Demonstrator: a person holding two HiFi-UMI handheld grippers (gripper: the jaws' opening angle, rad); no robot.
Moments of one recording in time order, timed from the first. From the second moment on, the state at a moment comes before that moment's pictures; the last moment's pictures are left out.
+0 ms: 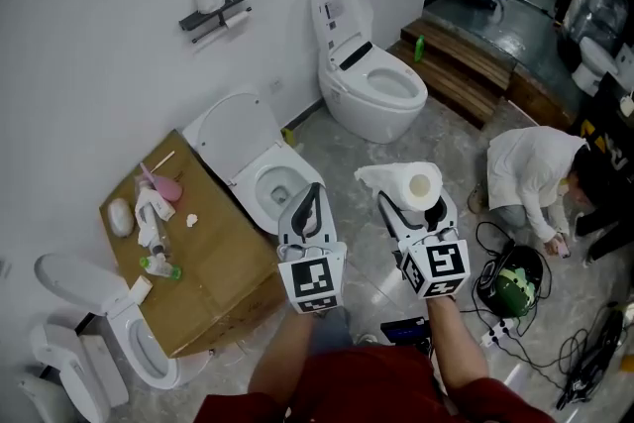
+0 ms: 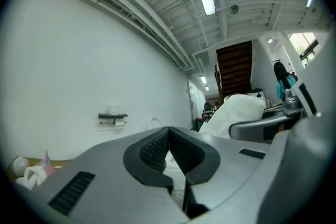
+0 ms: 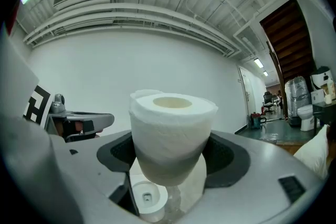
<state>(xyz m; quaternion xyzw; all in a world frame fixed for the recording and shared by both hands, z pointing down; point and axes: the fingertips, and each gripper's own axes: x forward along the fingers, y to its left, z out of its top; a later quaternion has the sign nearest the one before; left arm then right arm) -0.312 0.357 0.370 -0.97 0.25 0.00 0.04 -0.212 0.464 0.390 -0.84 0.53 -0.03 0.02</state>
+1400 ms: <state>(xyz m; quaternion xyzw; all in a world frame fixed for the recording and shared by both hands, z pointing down) -0.054 0.116 0.368 -0.96 0.27 -0.01 0.05 0.051 0.220 0.385 -0.84 0.55 -0.03 0.01</state>
